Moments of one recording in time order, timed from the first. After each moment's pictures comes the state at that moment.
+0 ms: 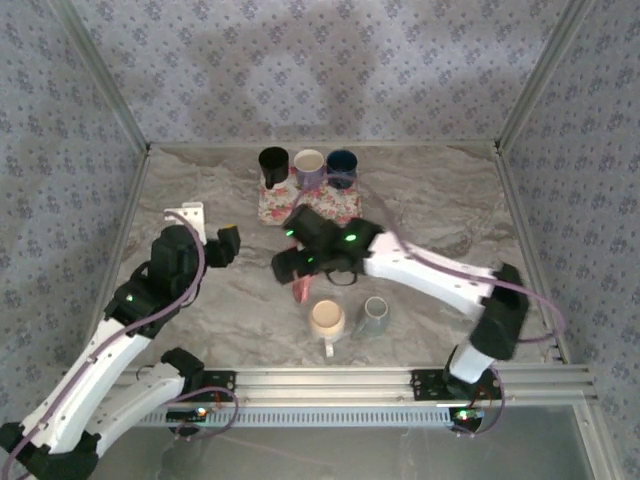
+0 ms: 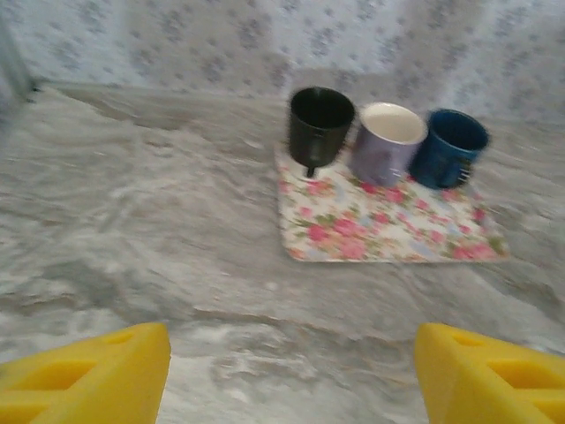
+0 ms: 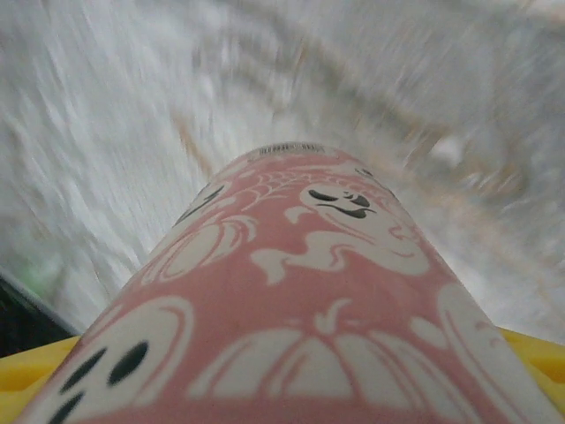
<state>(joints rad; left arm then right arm) -0.57 0.73 0.89 -0.61 -0.33 -0.37 1.01 1.57 1.47 -0.80 0.06 0.55</state>
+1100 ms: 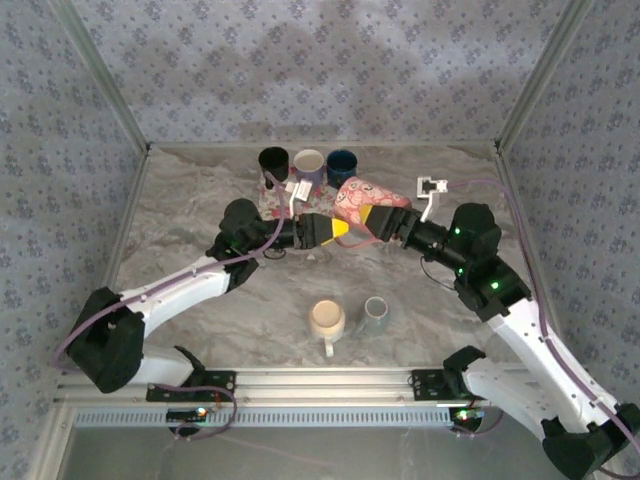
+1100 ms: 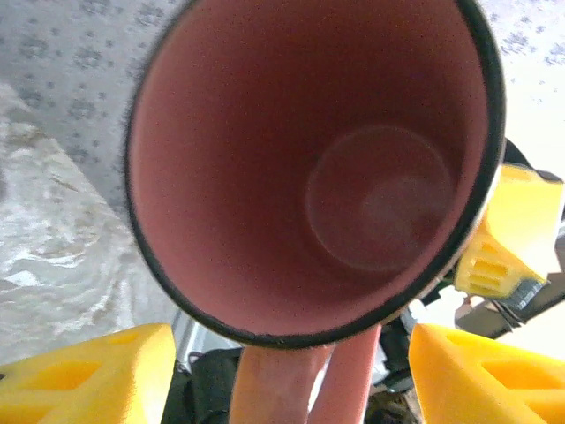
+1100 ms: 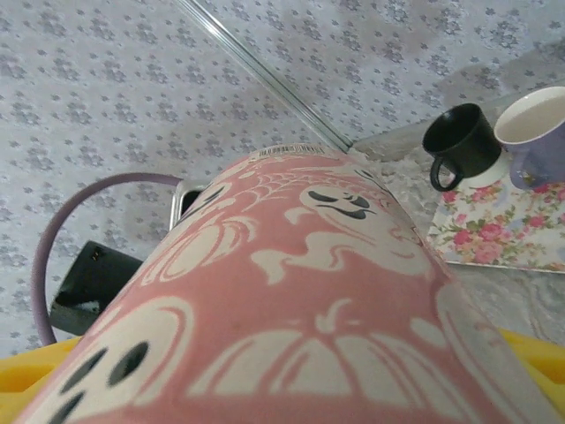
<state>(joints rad) -0.71 1.36 0.83 0.75 0.85 -1.21 0.50 0.82 0.92 -0.17 -0.40 0.78</state>
